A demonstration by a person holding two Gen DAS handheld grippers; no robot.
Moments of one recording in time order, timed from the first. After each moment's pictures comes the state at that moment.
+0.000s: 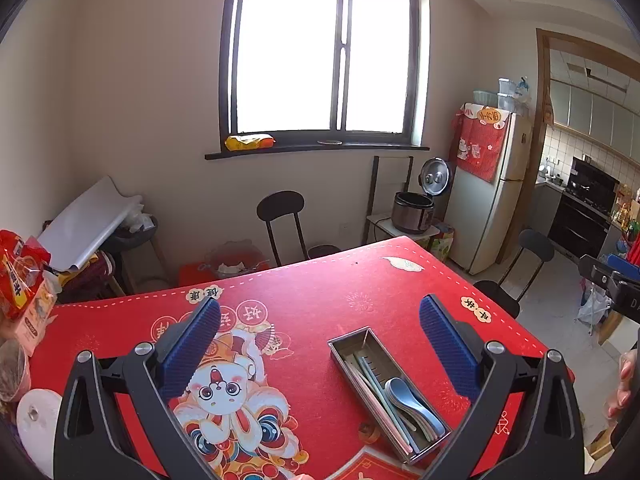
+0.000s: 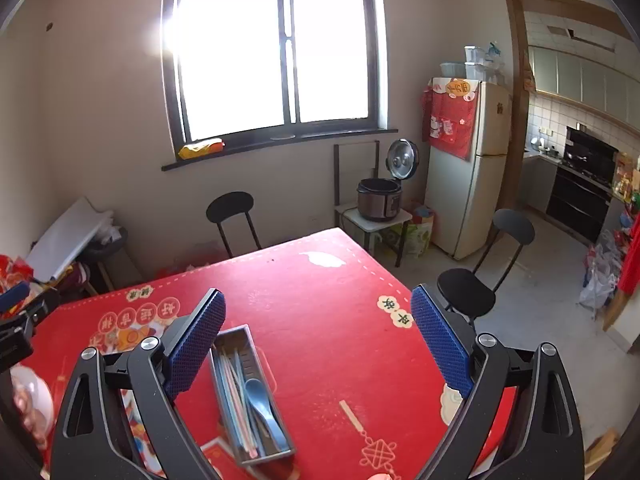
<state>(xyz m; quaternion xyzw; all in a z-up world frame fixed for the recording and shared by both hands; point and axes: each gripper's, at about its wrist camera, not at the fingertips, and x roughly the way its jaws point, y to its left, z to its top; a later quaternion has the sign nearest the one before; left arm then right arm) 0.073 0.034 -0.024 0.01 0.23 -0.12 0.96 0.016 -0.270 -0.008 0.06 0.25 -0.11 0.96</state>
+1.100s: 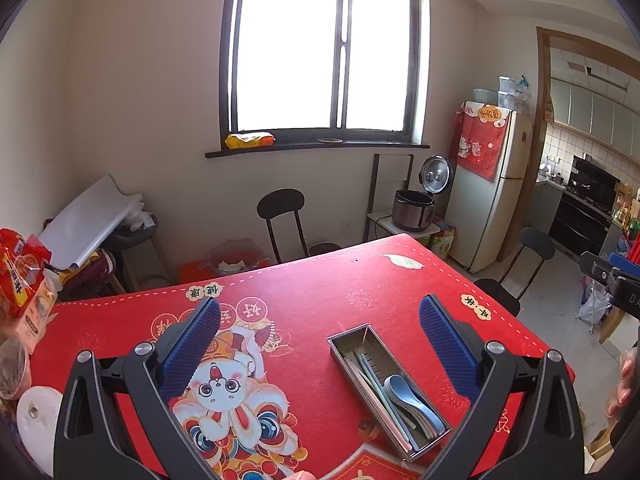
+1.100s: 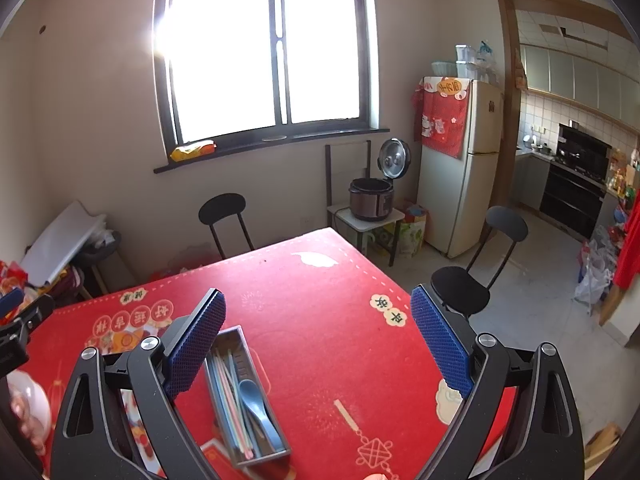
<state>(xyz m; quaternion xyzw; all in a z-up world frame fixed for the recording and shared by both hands) 0.073 0.036 -0.028 0.01 0.24 -0.12 0.96 0.012 -0.272 -0.007 0.06 0.25 -0.13 0.96</state>
